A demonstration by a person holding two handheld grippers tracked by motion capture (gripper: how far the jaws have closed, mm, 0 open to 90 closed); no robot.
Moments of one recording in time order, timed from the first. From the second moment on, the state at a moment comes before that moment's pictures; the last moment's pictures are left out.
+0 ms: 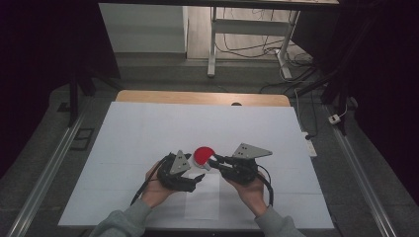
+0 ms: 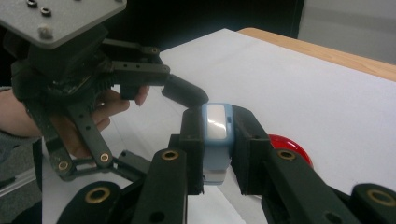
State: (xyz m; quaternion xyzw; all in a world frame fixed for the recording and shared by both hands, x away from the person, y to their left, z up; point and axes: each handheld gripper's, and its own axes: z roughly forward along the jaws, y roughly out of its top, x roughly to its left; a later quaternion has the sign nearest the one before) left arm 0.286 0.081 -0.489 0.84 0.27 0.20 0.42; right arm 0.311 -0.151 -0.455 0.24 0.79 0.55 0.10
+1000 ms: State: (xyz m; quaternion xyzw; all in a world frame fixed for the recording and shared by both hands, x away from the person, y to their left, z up) left arm 0.288 0.067 -0.491 0.84 0.27 0.21 0.42; right arm 0.309 -0.147 -0.459 0.25 0.78 0.56 0.12
